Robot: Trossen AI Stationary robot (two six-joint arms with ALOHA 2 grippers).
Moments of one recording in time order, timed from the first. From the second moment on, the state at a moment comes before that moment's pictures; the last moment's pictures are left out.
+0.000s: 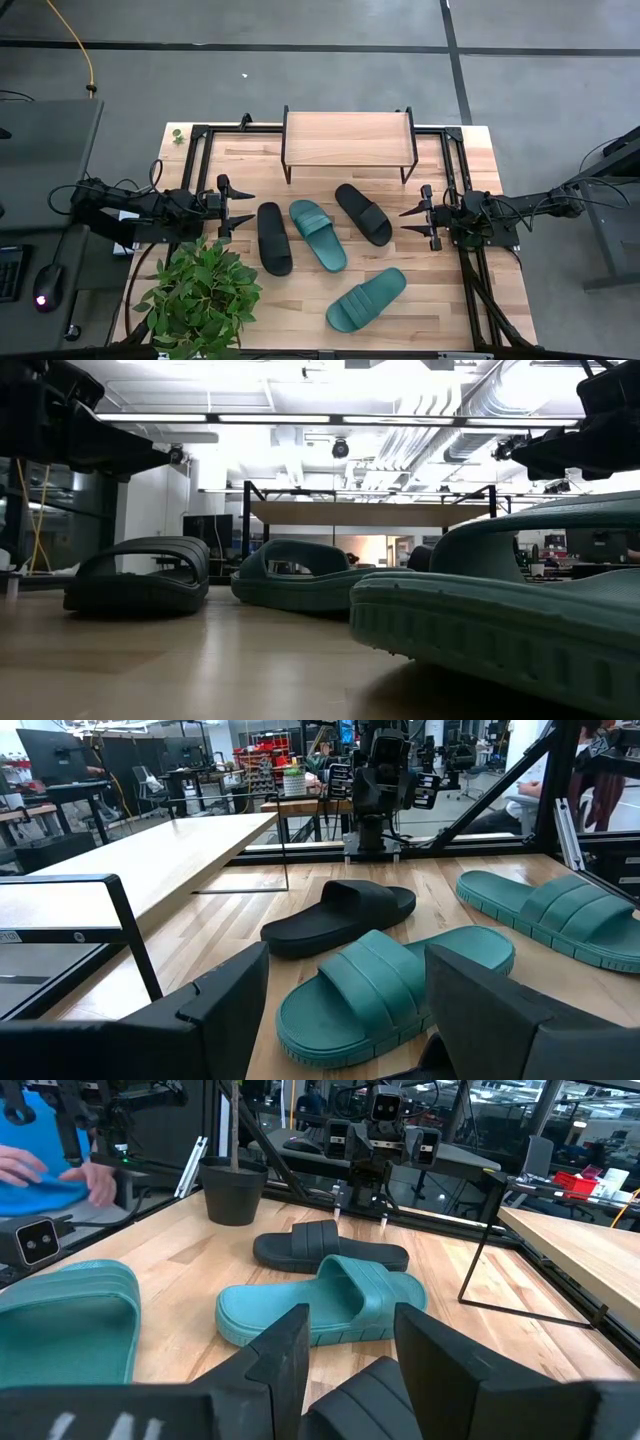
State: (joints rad) left arm -0.07 0.14 0.01 0.06 -0.31 0.07; right arm 0.14 0.11 0.01 0.01 0.03 -0.18
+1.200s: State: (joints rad) left arm -0.07 0.14 0.01 0.06 -0.32 0.23; right arm 0.14 0.11 0.01 0.01 0.03 -0.18
